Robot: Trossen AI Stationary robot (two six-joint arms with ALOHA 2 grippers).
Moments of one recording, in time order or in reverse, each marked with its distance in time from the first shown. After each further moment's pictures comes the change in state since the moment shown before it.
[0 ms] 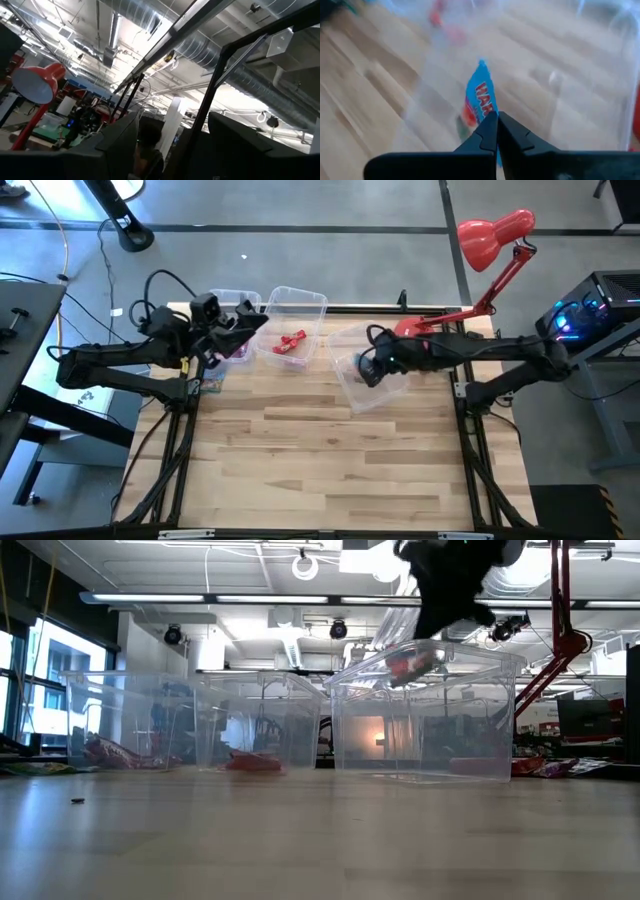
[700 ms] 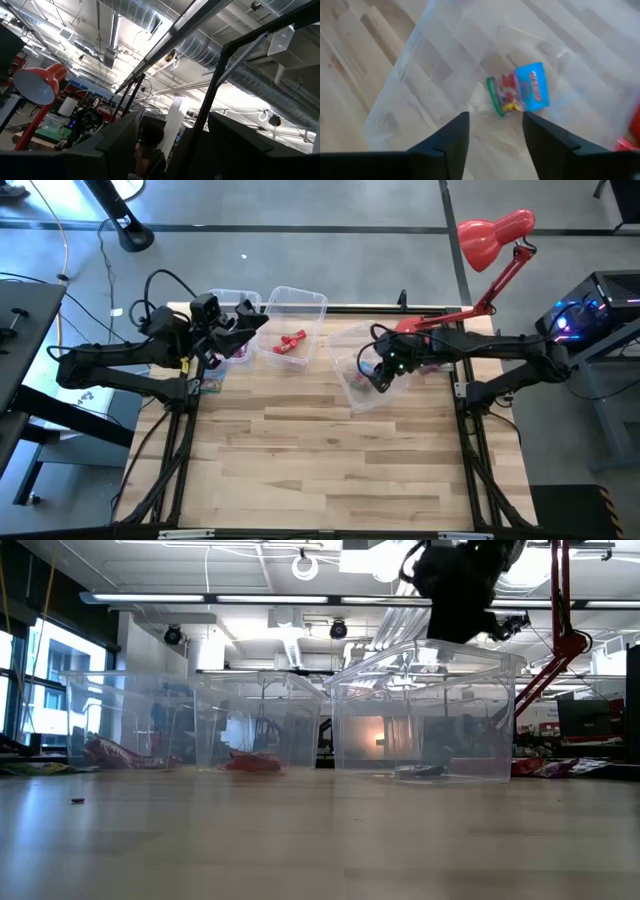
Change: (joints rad) left arm 0.000 0.000 0.000 -0.003 -0.002 0.015; right arm -0.066 -0.003 0.004 -0.111 -0.176 -0.172
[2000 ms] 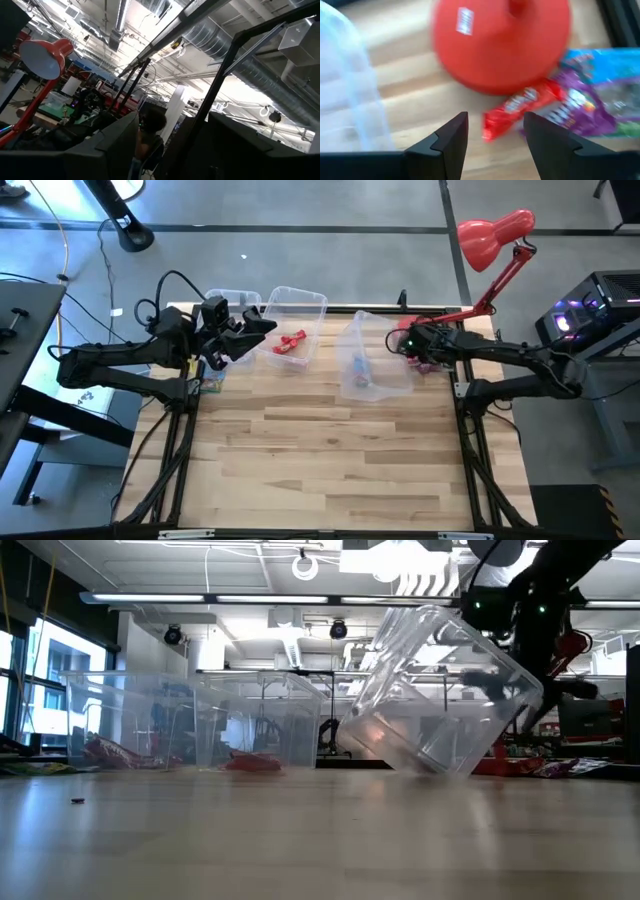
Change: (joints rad) left arm 0.000 0.013 0.000 -0.073 0.012 -0.052; right arm -0.372 -0.164 -0.480 0.121 0.265 0.711
